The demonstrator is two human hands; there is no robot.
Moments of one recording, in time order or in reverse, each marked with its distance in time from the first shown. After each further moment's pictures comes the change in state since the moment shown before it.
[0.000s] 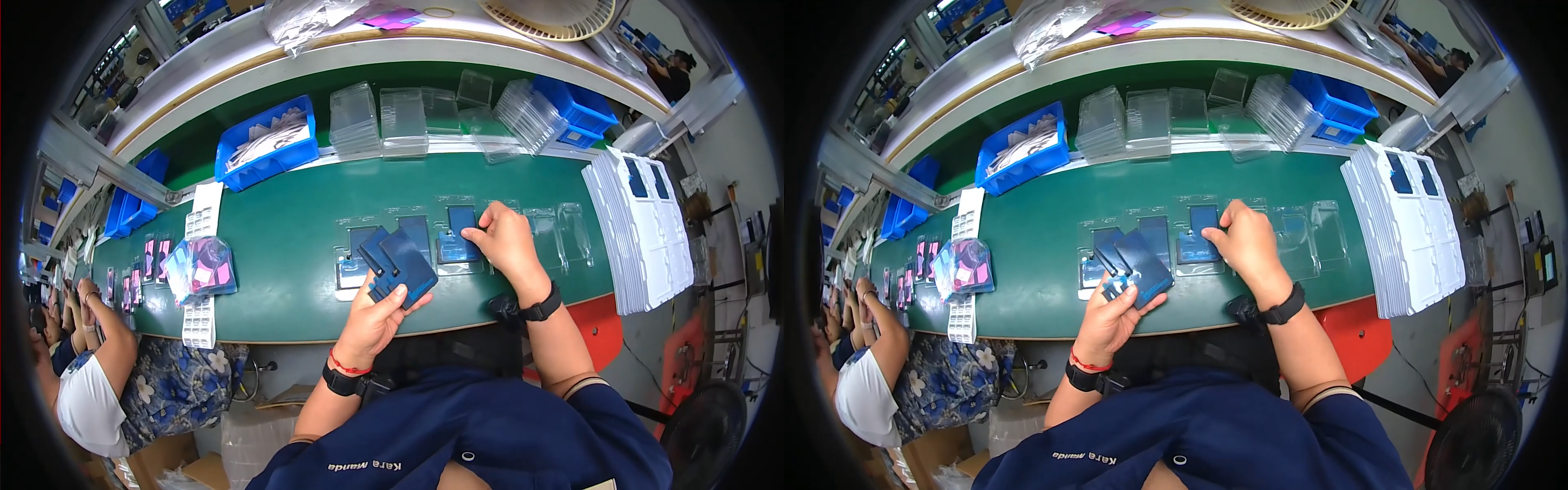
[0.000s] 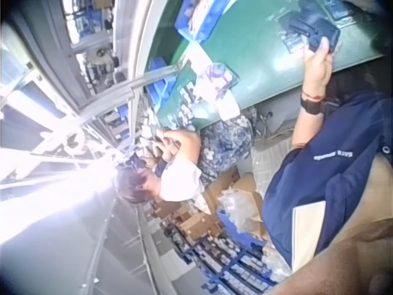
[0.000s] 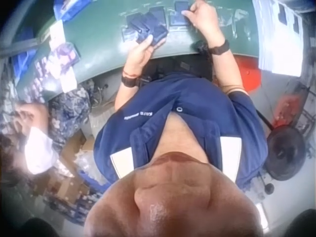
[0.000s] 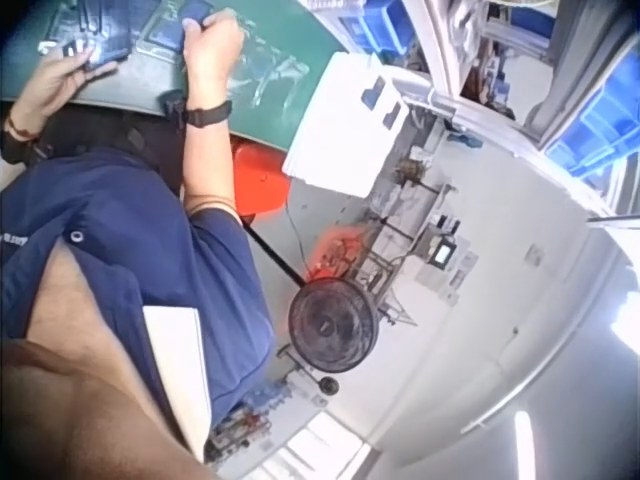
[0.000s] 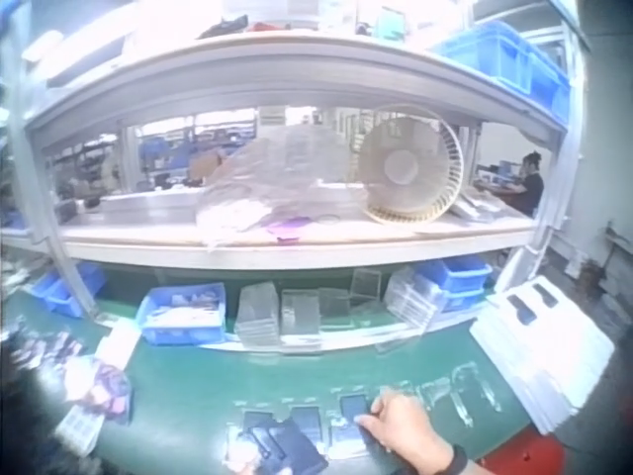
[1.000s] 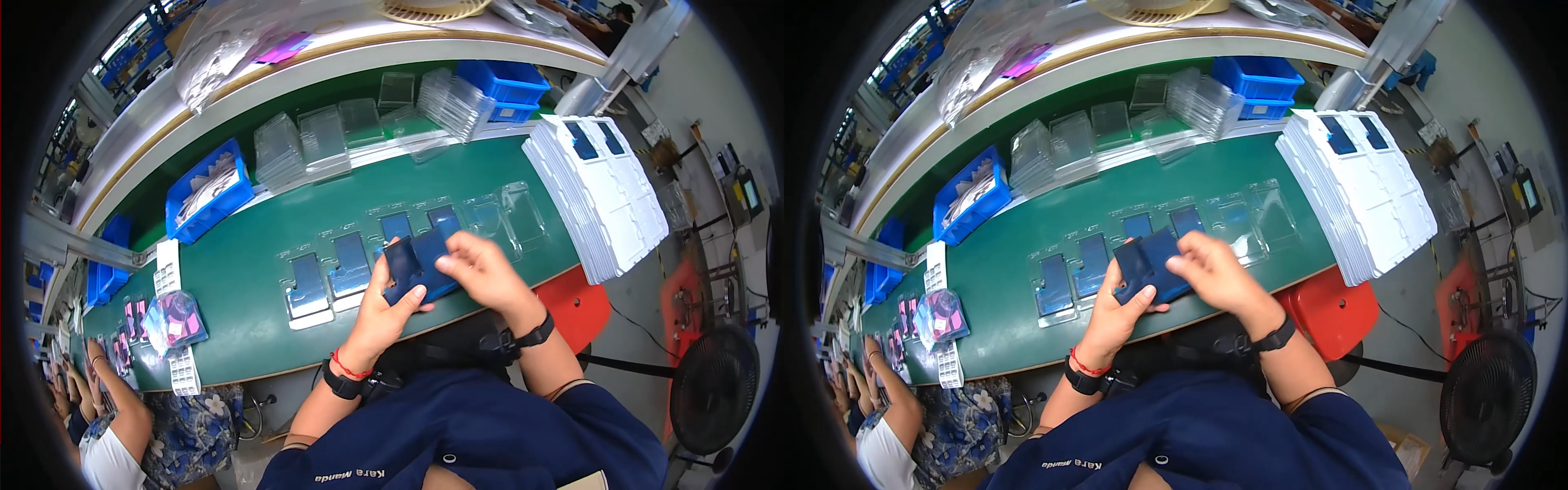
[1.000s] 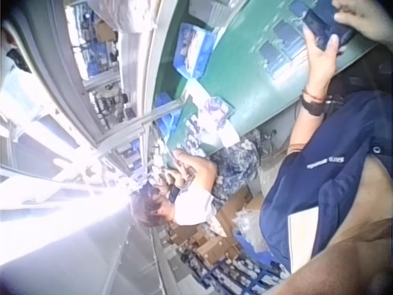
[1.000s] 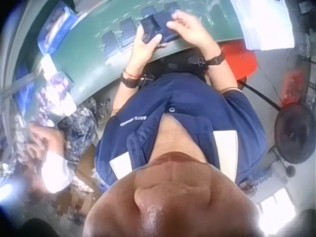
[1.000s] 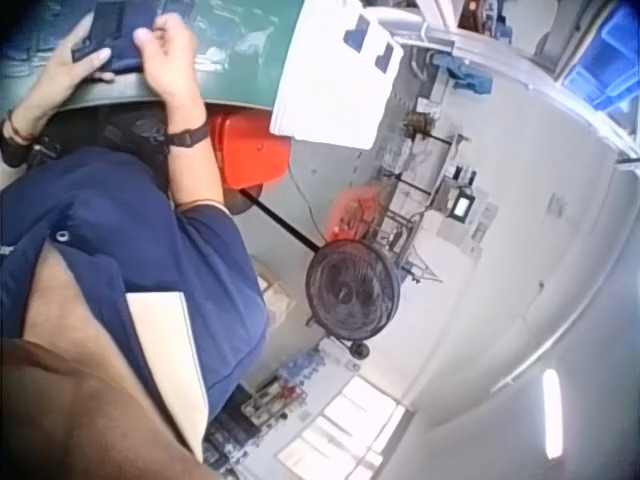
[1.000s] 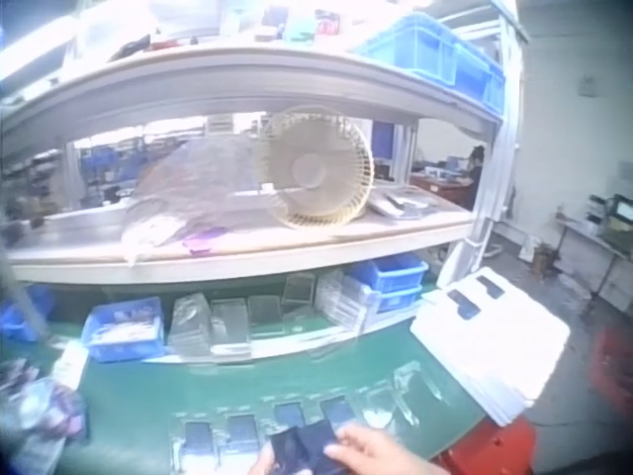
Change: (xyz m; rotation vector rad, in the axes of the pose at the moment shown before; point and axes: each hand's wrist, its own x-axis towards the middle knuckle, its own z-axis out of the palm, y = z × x) left_hand 0.039 -0.036 0.050 0.414 -0.132 -0.022; right_hand -0.054 0.036 -0.026 0.809 -0.193 -0.041
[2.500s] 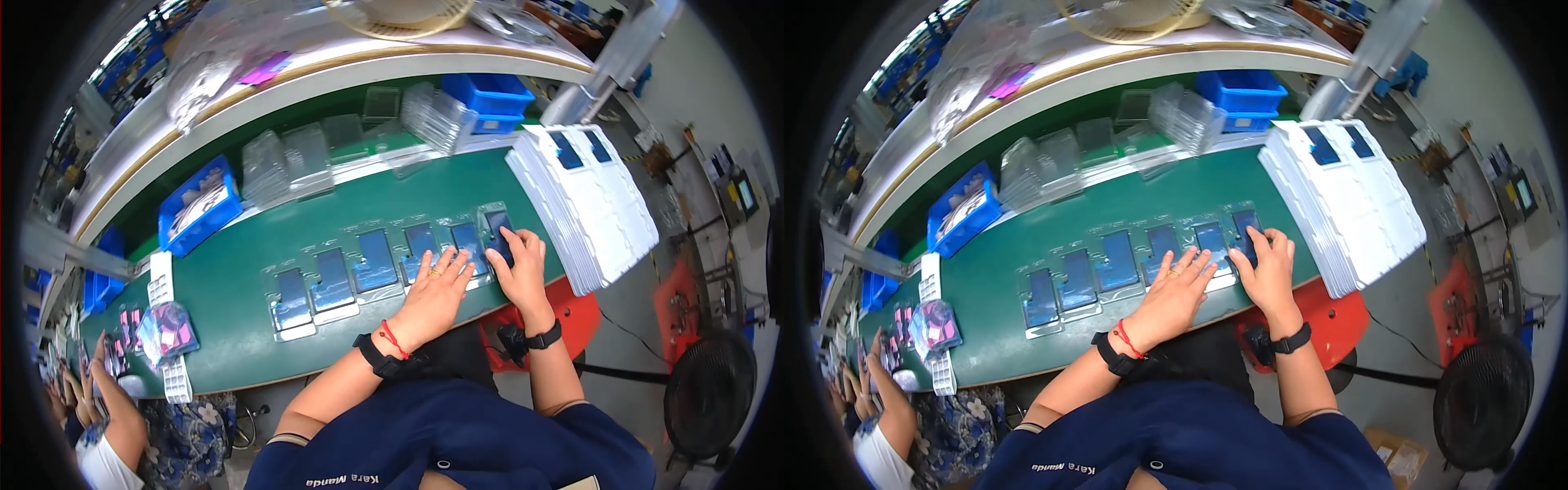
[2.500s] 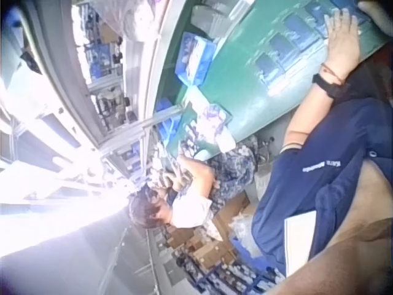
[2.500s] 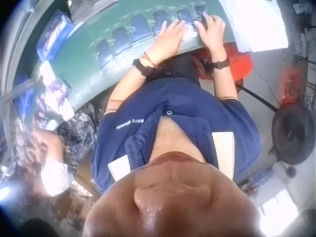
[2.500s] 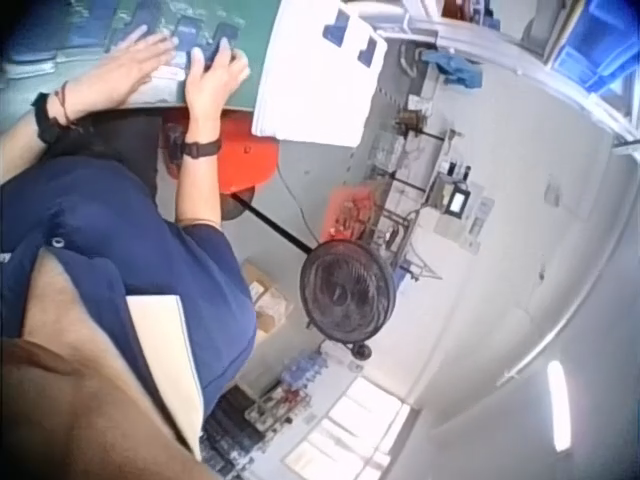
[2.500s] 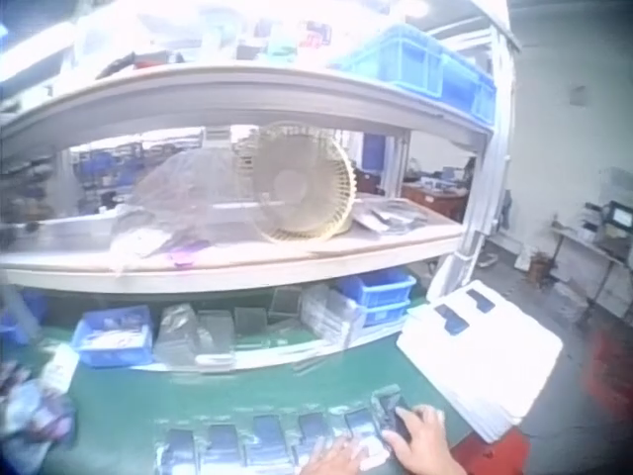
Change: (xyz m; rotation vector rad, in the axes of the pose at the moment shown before) left_hand 0.060 -0.052 0.045 1.552 -0.367 0.458; right_hand -0.019 0.034 -0.080 -0.995 0.542 -0.173
